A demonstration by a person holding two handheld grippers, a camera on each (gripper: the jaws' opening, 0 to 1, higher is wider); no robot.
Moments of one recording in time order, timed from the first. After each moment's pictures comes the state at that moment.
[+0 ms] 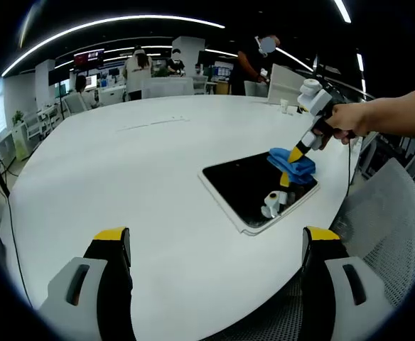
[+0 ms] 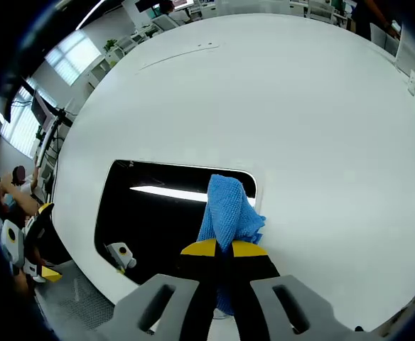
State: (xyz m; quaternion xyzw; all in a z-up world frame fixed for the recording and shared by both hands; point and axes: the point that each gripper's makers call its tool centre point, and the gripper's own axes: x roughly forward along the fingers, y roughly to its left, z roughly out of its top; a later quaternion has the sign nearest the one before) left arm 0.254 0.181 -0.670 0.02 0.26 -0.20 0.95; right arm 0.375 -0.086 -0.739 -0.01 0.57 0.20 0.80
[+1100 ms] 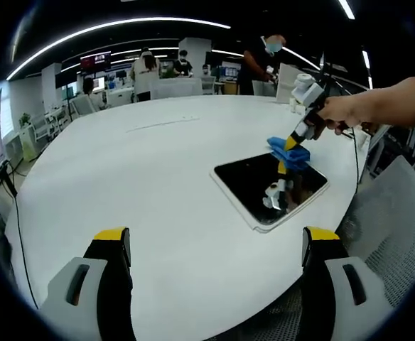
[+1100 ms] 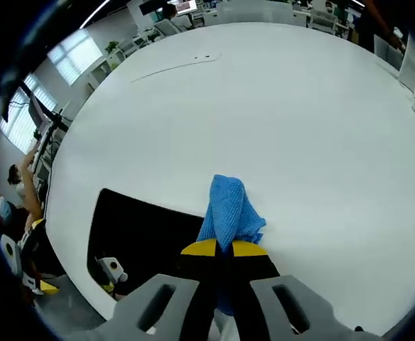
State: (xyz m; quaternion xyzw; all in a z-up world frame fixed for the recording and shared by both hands) left arm 0.252 0.190 -0.682 0.02 0.27 -0.18 0.94; right arm 0.420 -0.084 -0.736 -0.02 0.54 0.19 0.82
